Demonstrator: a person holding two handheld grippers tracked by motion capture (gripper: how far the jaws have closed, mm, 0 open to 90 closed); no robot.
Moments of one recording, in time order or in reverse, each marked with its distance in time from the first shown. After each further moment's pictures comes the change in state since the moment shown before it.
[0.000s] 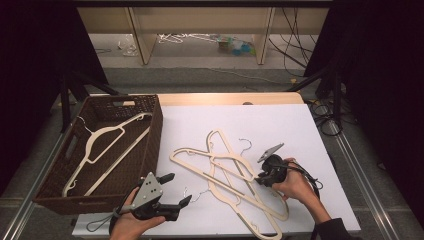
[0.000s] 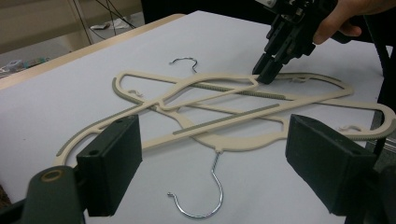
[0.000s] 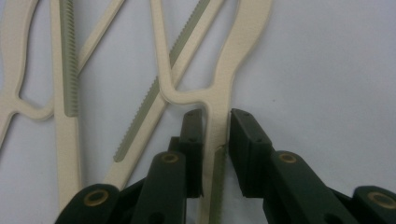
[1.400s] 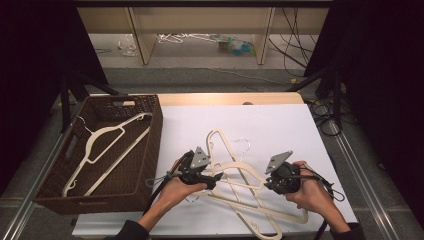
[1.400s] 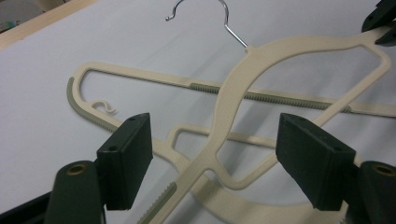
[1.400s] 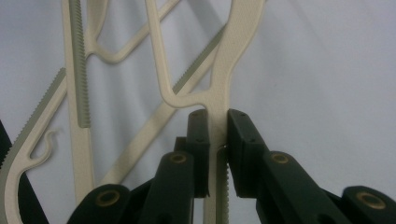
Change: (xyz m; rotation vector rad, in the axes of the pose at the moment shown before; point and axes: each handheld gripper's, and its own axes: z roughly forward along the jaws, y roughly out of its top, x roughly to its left) left arm 0.014 0.031 0.133 0.233 -0.029 0.045; right arm 0.031 -0.012 -0.056 0.009 -0.066 -0.232
